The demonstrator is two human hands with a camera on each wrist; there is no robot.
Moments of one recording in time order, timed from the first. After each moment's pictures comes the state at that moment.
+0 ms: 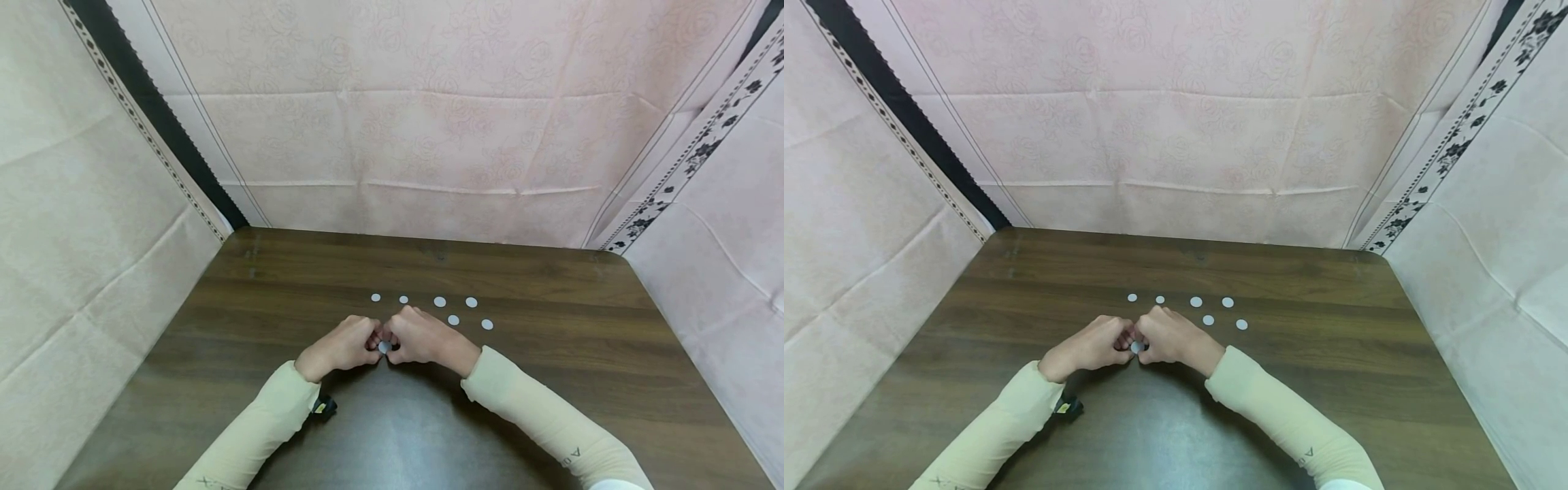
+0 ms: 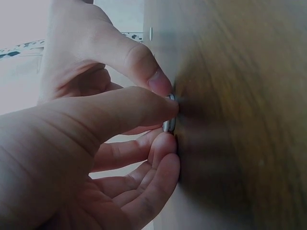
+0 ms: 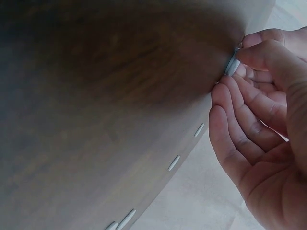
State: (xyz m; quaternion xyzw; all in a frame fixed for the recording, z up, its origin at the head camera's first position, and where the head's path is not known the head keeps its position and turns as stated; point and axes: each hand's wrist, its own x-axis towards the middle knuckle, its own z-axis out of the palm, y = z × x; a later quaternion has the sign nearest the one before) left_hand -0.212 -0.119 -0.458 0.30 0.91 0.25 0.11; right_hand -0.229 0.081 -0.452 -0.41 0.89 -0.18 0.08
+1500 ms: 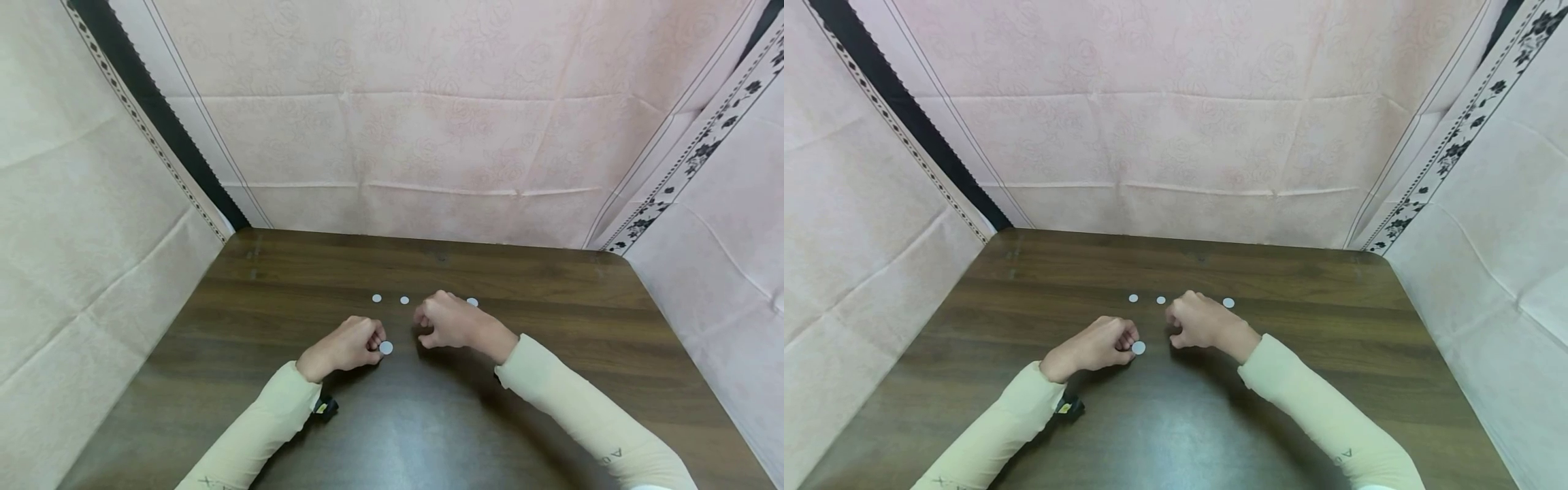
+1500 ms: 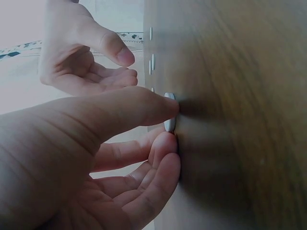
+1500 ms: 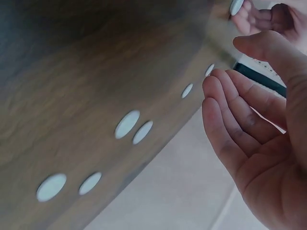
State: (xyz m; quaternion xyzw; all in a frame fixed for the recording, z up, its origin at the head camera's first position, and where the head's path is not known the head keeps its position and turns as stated) left_hand -0.210 -0.119 -0.457 0.29 0.92 0.26 0.11; right_hand -0.237 0.133 -0.421 -0.38 0.91 -0.15 0.08
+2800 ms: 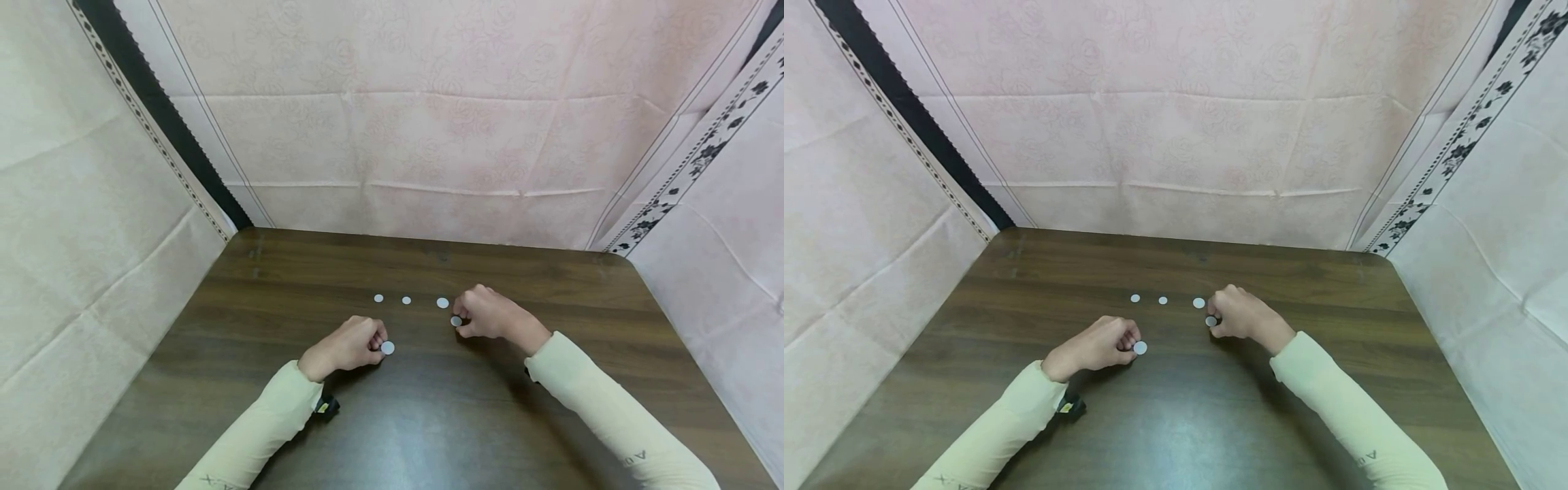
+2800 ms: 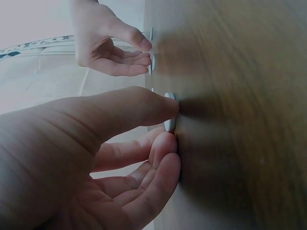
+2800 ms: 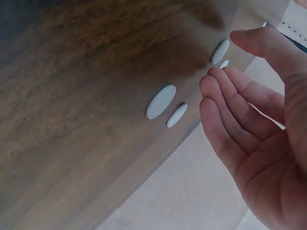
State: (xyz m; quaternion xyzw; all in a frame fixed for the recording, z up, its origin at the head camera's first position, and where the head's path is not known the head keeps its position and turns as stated) left_hand -0.210 -0.119 -0.458 0.29 0.91 0.26 0.11; right_hand -0.261 0.197 -0.437 -0.33 0.93 -0.14 0.09
